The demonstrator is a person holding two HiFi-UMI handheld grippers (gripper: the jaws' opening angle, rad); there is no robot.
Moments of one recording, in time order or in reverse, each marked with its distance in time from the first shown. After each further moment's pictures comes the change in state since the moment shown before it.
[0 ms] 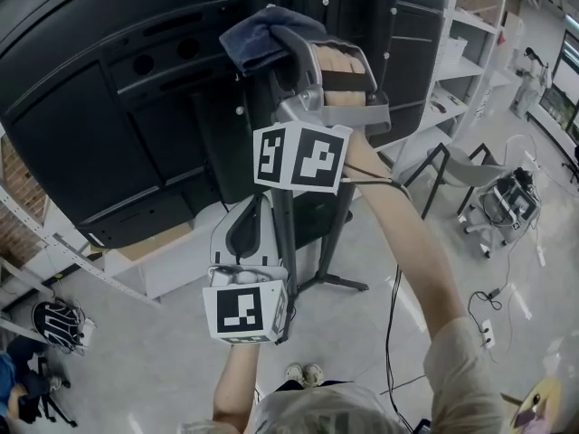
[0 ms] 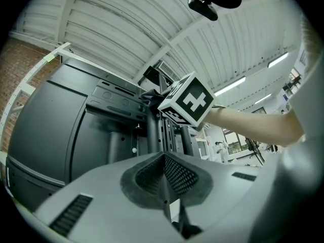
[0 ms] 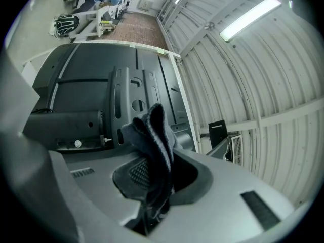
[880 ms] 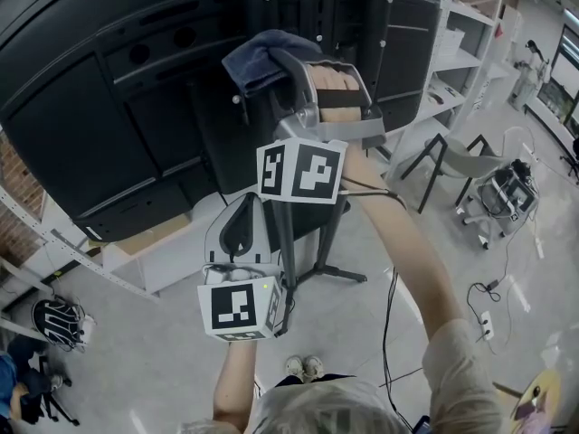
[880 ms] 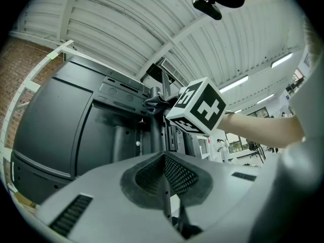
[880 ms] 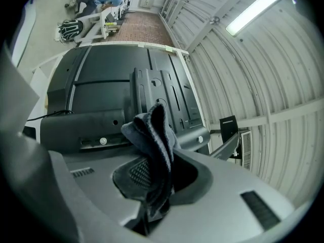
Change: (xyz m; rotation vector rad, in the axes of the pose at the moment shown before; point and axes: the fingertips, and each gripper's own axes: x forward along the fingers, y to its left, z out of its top) left arm -0.016 0.006 -0.016 -0.022 0.036 0.021; right arm -0.026 0.044 -0.010 -0.004 0.037 0.111
